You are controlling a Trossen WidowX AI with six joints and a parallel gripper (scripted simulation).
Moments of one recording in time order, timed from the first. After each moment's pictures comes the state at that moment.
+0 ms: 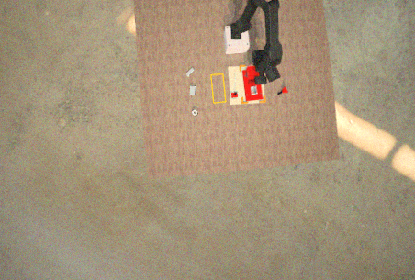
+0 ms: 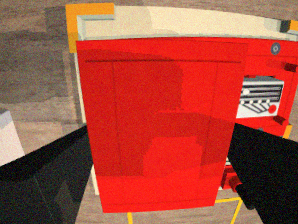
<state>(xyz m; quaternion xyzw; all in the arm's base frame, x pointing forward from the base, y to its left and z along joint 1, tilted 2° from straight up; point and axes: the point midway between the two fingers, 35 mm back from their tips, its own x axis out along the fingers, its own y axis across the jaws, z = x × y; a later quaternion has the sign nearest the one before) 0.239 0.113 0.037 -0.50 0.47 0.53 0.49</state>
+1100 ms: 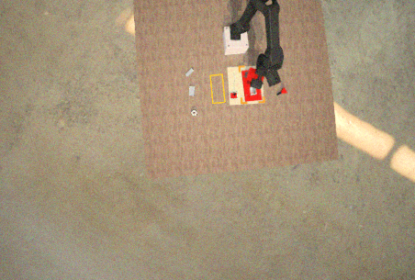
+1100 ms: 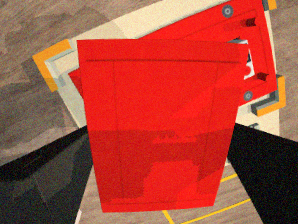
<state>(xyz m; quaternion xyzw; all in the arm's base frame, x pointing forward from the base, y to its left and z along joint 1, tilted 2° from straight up) 0.263 0.115 0.052 -0.40 0.56 0.44 0.57</state>
